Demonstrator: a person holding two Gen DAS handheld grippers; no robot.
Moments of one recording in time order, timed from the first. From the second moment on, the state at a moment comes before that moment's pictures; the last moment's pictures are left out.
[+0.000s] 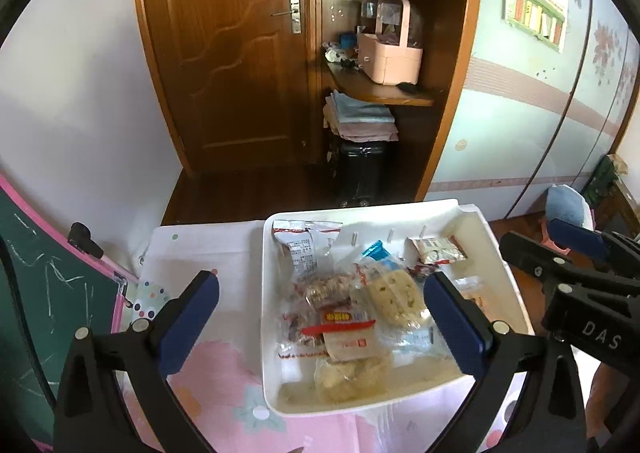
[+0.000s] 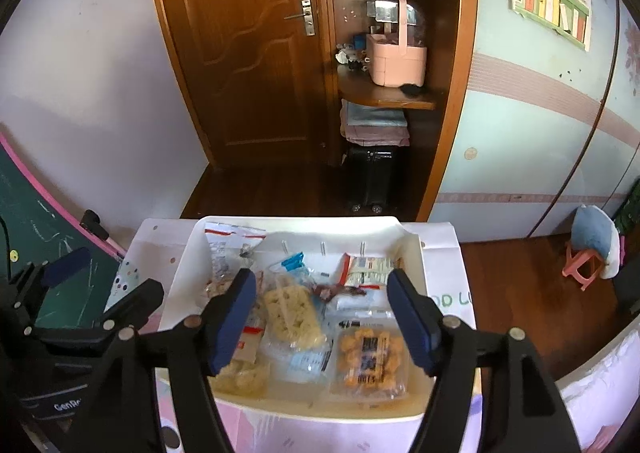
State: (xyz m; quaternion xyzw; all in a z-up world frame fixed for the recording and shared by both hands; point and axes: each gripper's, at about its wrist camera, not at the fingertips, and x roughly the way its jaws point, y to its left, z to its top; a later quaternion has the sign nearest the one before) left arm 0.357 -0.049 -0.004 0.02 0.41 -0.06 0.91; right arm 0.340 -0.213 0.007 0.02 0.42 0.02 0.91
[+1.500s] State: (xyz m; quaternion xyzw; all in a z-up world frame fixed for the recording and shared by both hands) left arm -0.024 0.005 0.038 0.01 0.35 -0.01 0.94; right arm -0.019 -0.175 0.019 0.07 0.37 0.04 0.92
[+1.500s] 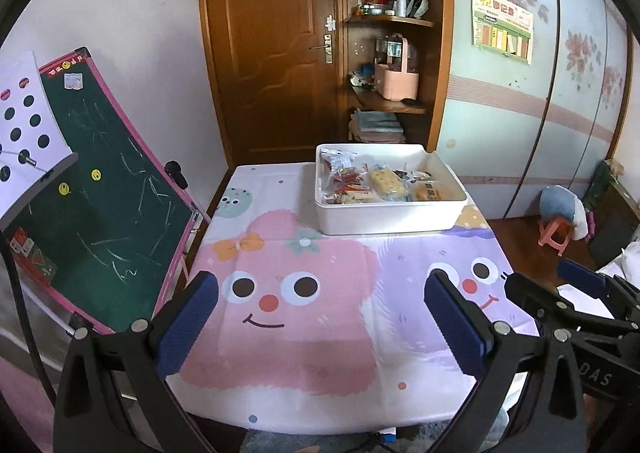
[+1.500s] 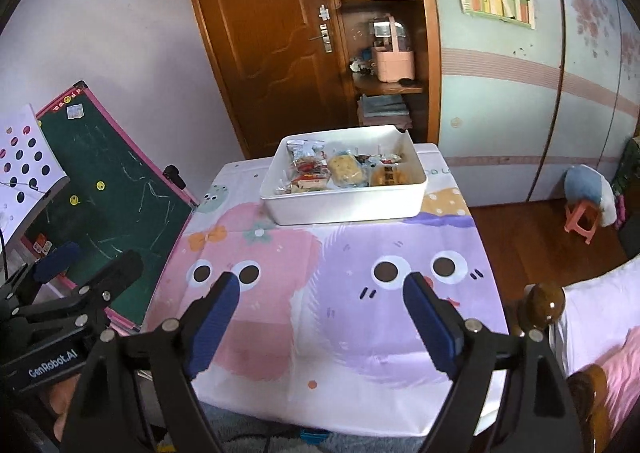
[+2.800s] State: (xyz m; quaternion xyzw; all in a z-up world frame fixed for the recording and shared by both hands) left arm 0.022 0.004 -0.012 0.01 0.43 0.00 0.90; right arm 0.003 -0.172 -0.016 0.05 0.41 0.05 0.91
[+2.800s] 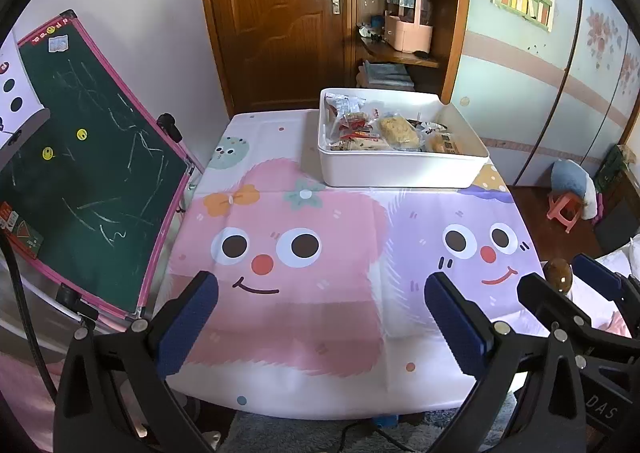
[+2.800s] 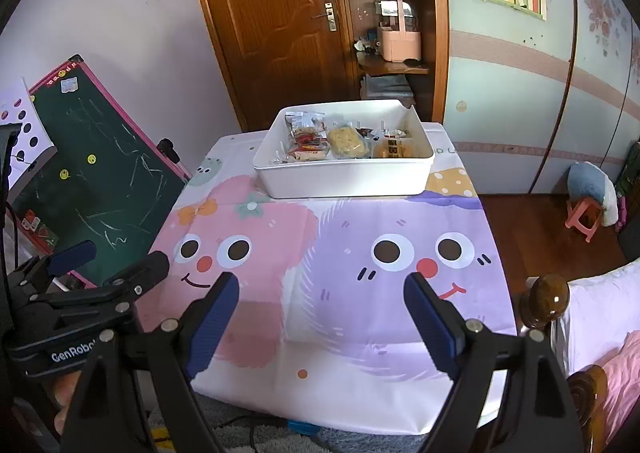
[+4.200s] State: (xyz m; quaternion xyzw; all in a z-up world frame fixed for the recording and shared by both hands) left arm 0.024 0.008 -0.021 0.01 0.44 0.00 0.90; right arm 0.007 -0.173 -0.021 0.05 0.42 0.05 0.91
